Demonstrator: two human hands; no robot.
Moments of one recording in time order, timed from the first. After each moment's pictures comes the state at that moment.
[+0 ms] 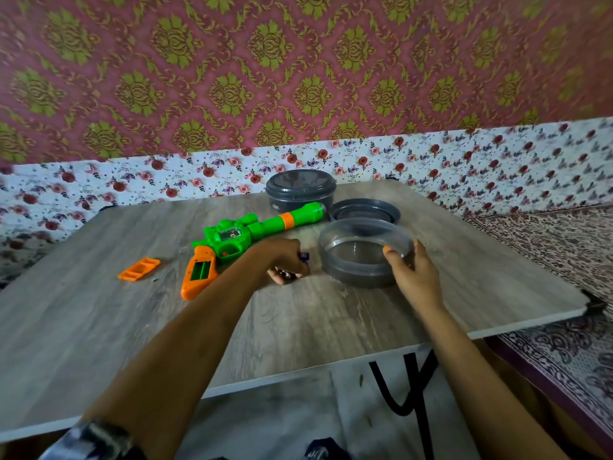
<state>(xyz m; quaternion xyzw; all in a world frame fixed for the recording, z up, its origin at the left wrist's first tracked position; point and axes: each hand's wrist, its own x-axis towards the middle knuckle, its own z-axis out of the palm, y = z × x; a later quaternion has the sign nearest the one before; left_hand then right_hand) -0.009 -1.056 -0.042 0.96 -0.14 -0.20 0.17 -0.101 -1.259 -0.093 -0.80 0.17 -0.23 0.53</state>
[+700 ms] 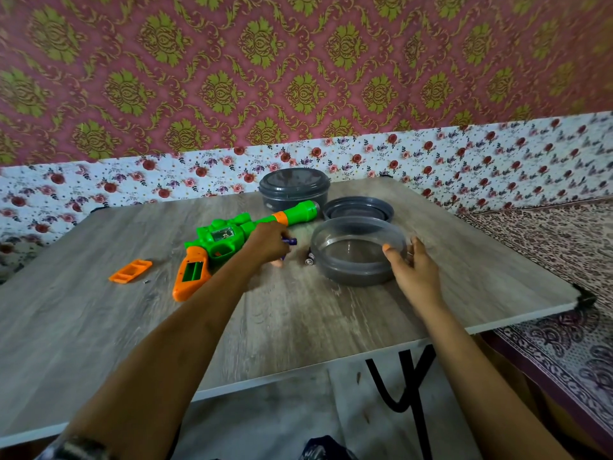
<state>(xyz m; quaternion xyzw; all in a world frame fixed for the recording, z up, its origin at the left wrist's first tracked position) 0.010 -1.047 -0.052 0.97 -0.16 0.03 0.17 -0.104 -1.268 -0.092 -0.81 0.17 -0.23 0.51</state>
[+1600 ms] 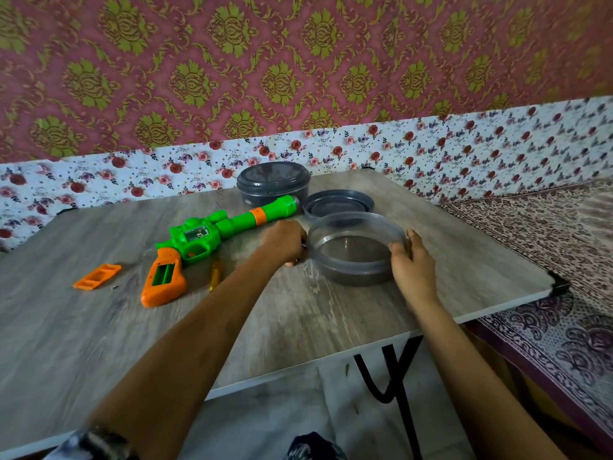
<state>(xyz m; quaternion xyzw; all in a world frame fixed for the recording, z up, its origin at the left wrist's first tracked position) 0.008 -1.108 -0.063 0.97 -0.20 -0.01 0.13 -0.119 -1.280 -0.081 -0.78 0.21 -0.25 0.54</state>
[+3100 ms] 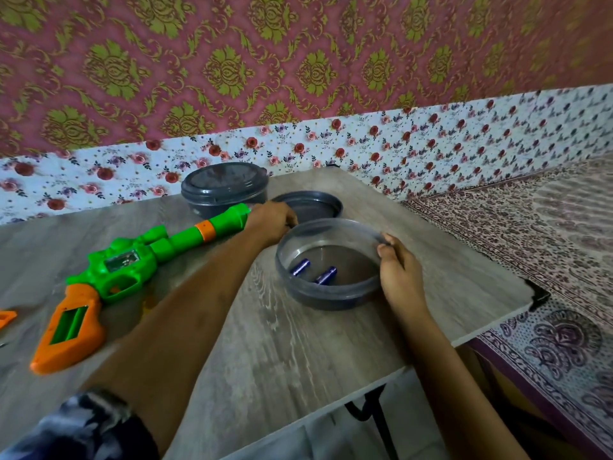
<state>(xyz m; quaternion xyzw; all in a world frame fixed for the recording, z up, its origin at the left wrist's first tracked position) 0.090 -1.174 -0.056 0.95 -0.30 0.07 0.09 -0.095 -1.312 -0.079 -0.73 0.25 -0.24 0.59</state>
